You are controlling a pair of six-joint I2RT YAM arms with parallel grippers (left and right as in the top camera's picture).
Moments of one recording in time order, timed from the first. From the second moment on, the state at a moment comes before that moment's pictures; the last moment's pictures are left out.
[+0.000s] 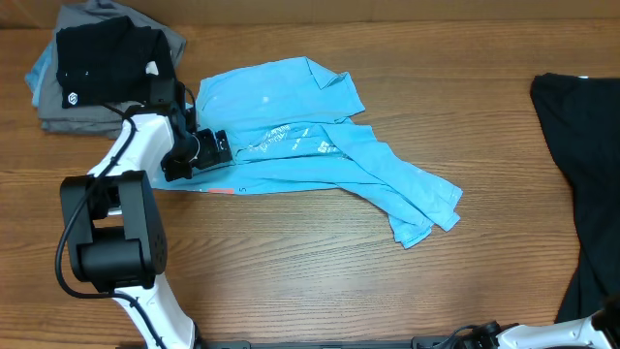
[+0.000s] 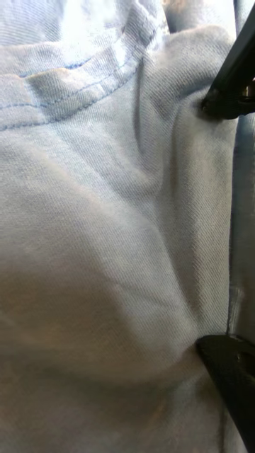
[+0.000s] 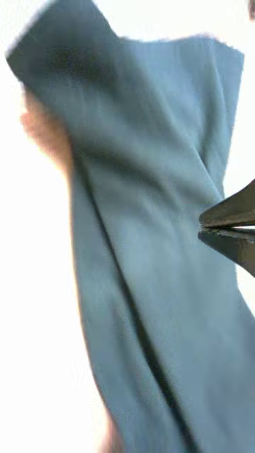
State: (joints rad) left arm 0.07 2.02 1.36 -0.78 0.16 -0.25; right arm -1.19 1.84 1.48 -1.12 0.00 0.88
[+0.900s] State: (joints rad) left arm 0.07 2.01 1.36 -0.79 0.23 -0.23; right arm -0.13 1.75 1.32 -1.14 -0.12 0.50
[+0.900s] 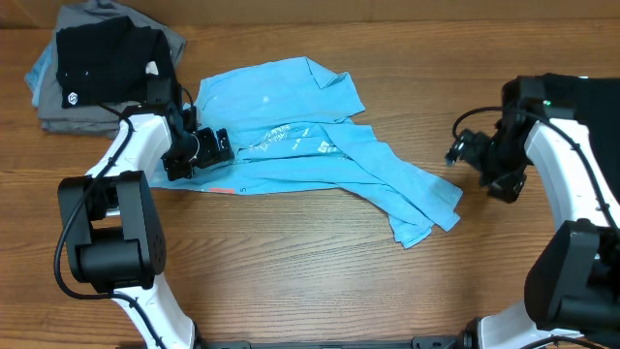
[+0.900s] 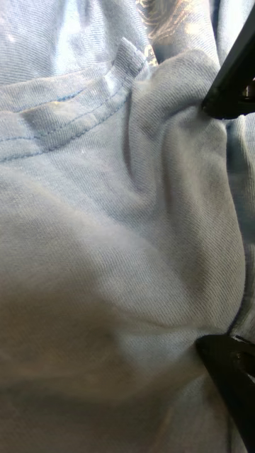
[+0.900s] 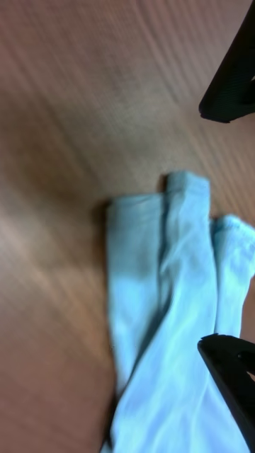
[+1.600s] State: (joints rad) left arm 0.07 2.01 1.36 -0.79 0.24 -0.23; right arm -0.12 1.75 0.96 -0.88 -0.18 0.51
